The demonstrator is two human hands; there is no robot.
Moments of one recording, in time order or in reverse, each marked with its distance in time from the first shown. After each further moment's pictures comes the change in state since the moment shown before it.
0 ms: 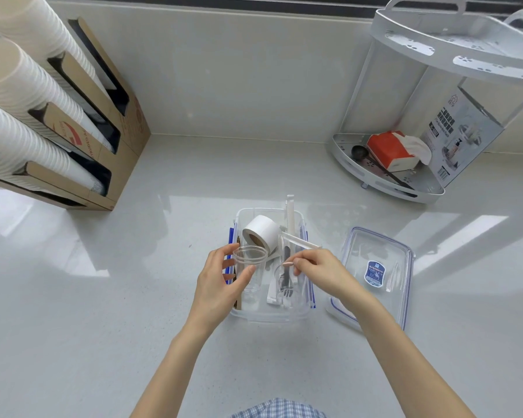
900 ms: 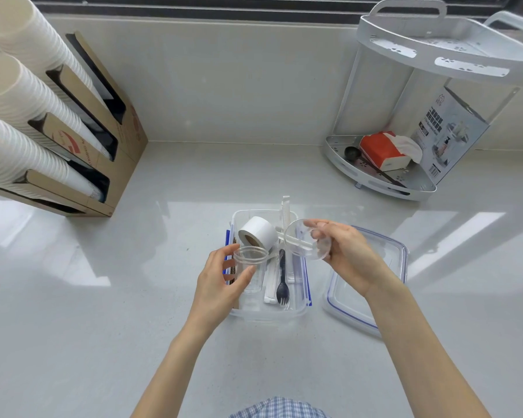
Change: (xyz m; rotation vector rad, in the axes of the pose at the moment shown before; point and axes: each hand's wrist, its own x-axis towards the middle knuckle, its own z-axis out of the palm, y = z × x) left_hand -0.004 0.003 0.002 -0.007 -0.017 0.042; right_hand -0.019 -0.017 -0.037 0.836 0.042 -0.040
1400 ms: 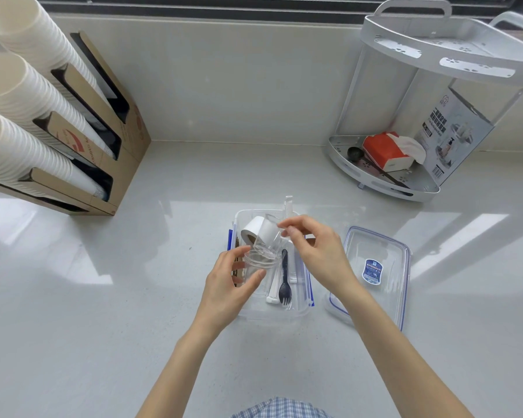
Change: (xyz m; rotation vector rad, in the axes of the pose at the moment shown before) left_hand -0.005 0.005 0.003 0.010 -0.048 0.090; right_hand 0.000 0.017 0.033 -0.663 0.087 -0.438
